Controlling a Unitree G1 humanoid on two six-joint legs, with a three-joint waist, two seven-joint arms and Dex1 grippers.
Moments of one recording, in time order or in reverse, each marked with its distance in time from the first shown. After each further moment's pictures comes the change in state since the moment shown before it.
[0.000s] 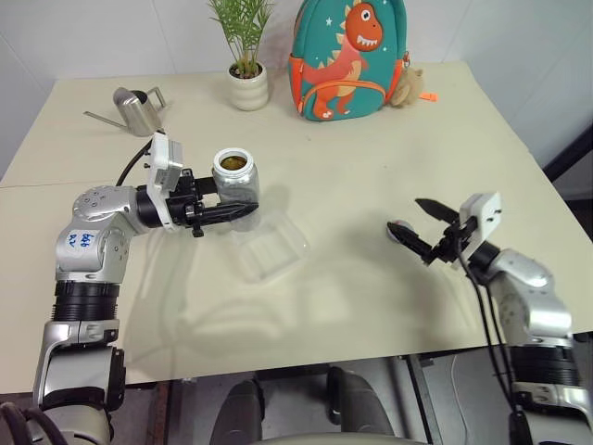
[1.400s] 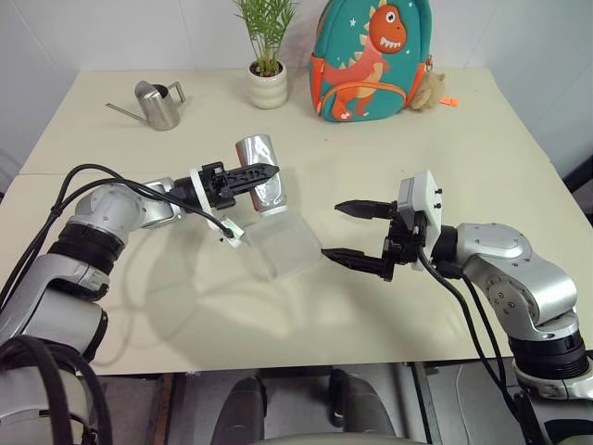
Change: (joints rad) left arm -0.358 0.166 -0.708 0.413 2.105 -0.952 2.244; right arm -0.123 -0.024 0.222 -0.361 0.111 0.343 0.003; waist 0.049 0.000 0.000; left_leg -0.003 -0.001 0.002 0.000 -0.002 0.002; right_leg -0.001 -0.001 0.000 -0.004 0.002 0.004
